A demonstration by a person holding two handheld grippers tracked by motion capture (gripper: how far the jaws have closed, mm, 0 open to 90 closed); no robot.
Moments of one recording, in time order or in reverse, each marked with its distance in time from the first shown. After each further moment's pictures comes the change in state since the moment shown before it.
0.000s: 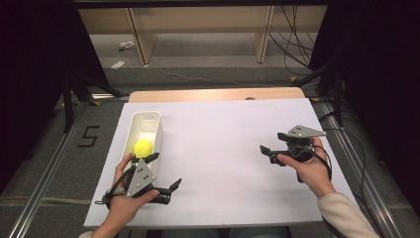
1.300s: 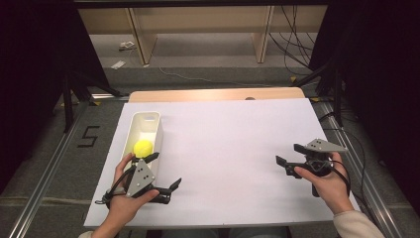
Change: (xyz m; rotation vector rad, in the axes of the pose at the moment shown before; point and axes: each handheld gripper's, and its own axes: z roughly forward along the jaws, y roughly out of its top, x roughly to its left) left arm 0.000 0.000 0.000 -0.001 0.000 0.002; right arm -0.012 -0.038 -0.037 -0.012 -0.041 0.062
